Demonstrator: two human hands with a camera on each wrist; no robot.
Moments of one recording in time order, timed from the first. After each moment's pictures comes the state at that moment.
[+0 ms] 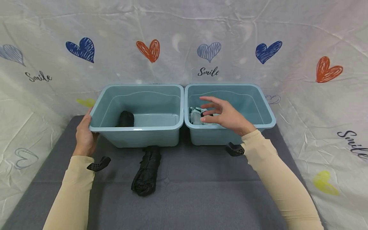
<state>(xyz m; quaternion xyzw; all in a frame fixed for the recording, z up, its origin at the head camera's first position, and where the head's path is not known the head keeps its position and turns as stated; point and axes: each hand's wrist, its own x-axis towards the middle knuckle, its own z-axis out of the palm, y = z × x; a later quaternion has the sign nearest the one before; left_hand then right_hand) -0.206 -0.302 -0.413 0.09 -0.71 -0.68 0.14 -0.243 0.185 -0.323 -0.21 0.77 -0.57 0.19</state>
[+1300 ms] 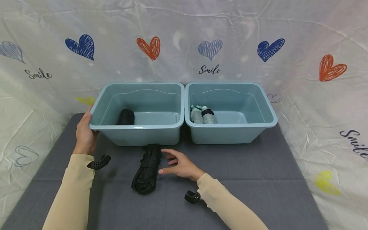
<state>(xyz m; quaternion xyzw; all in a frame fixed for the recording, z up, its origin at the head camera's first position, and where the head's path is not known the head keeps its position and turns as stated) -0.205 -0.301 -0.412 0.08 -0.70 -0.70 0.14 -0.158 0.058 -0.482 -0.22 0.72 -0.60 0.28</state>
